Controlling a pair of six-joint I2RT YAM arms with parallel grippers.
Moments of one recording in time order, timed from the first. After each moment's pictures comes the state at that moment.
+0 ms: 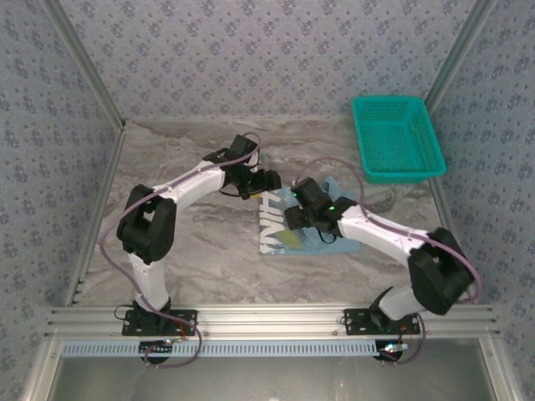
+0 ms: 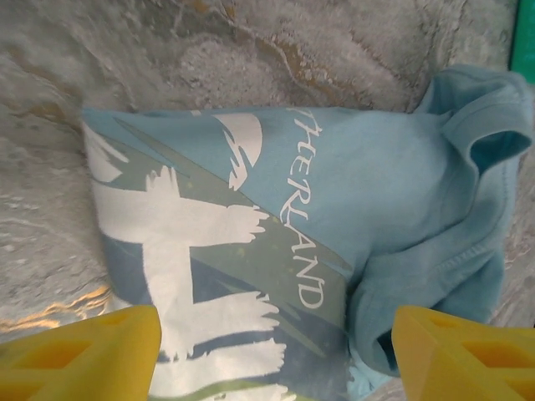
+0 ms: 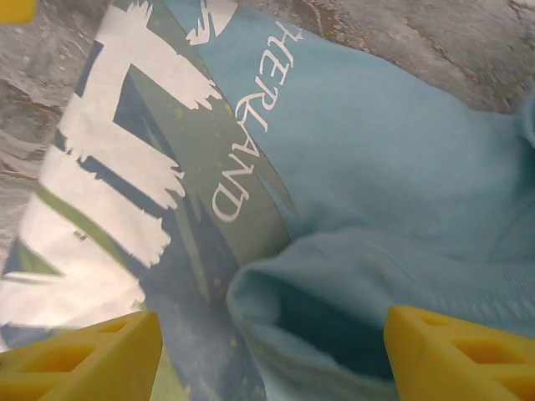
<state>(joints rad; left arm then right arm) -0.58 1.93 1.46 -0.54 0.38 -0.70 0.72 1.50 0.94 -0.44 0.23 0.27</state>
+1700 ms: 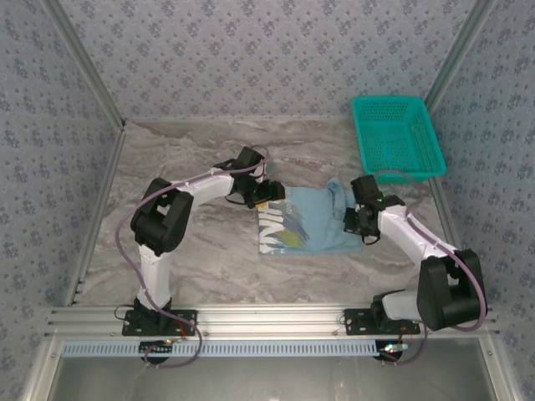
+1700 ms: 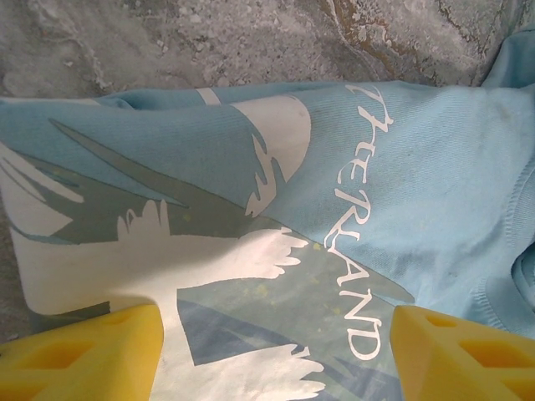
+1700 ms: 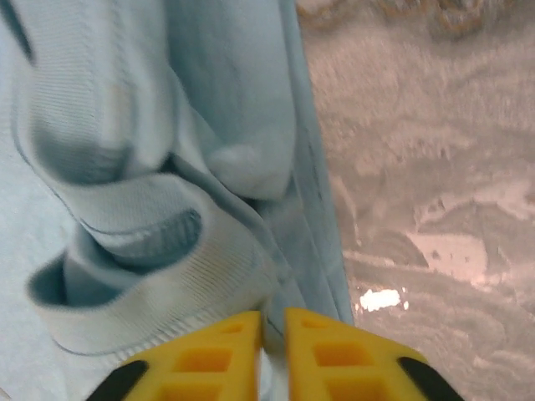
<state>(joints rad) -0.59 2.03 1.41 -0.43 0.43 -0.68 0.22 1.30 0.77 -0.72 0.05 0.43</state>
